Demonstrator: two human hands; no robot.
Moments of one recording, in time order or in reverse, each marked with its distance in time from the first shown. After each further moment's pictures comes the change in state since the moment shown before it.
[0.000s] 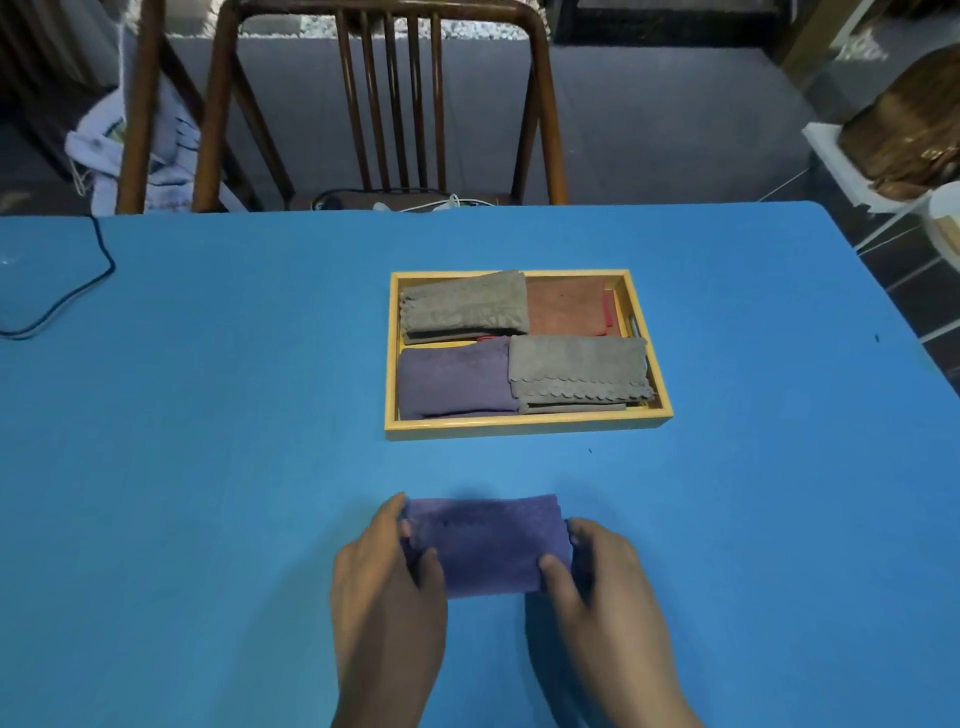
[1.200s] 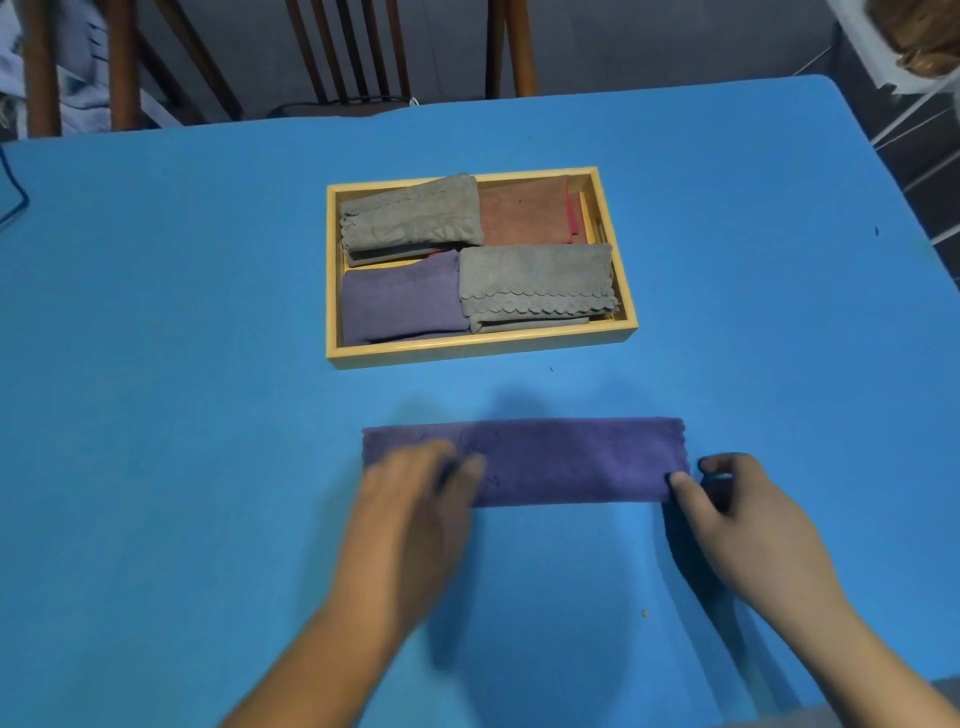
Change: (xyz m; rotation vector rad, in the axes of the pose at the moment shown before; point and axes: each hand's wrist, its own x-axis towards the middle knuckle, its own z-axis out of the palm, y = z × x) left_hand -0.011 0.014 0.026 0.353 -0.029 0.684; right_hand 0.028 0.118 -0.089 -0.205 0.115 0.158
